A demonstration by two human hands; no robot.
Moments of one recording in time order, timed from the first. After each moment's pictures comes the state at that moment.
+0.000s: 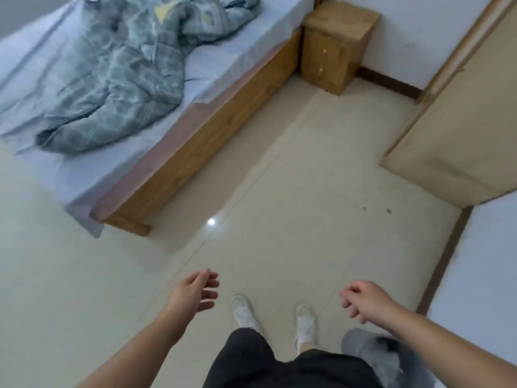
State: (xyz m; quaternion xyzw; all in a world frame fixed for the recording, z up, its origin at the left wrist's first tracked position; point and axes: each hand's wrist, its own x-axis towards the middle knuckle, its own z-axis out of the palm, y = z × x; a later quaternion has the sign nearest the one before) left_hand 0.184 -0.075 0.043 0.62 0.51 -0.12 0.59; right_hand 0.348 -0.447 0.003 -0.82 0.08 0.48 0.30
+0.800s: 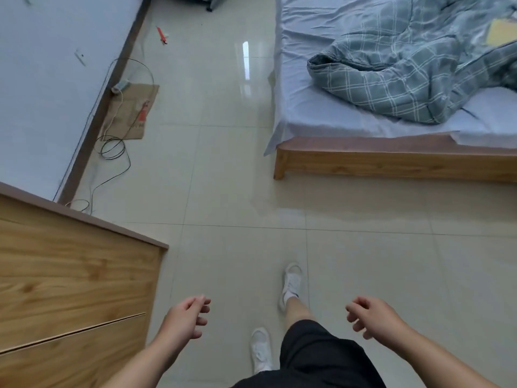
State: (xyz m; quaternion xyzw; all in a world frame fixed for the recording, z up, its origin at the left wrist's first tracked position) left_hand -0.185 0.000 -0.032 0.30 0.75 0.09 0.59; right_hand 0.240 -0.080 0.007 -0.80 -0.27 0.54 0.03
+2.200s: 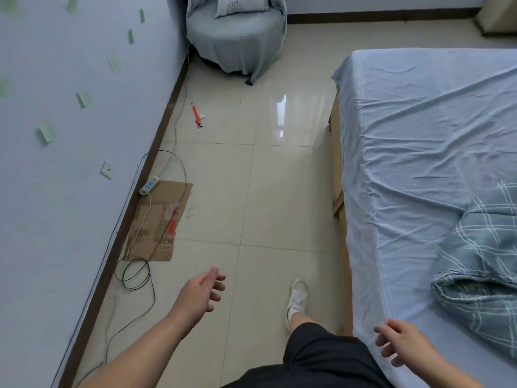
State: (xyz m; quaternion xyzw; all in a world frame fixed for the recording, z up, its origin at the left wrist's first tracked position) left_hand -0.196 0.943 0.030 0.38 0.72 0.15 0.56; right_hand 0.233 0.798 -0.002 -0.80 -0.23 0.55 0.07
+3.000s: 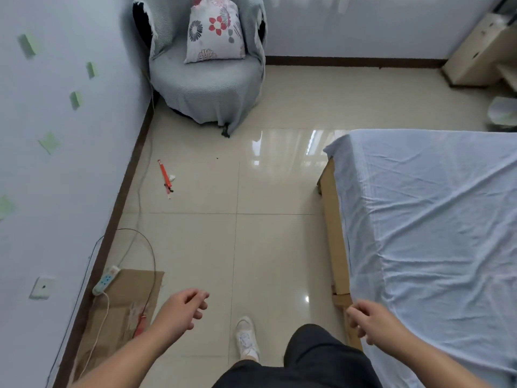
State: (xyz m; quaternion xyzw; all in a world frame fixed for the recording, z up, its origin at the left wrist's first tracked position) left_hand -0.188 1.479 0.001 0.44 0.69 0.06 0.57; right_hand 0.238 1.350 0.045 -0.80 -0.33 0.50 0.05
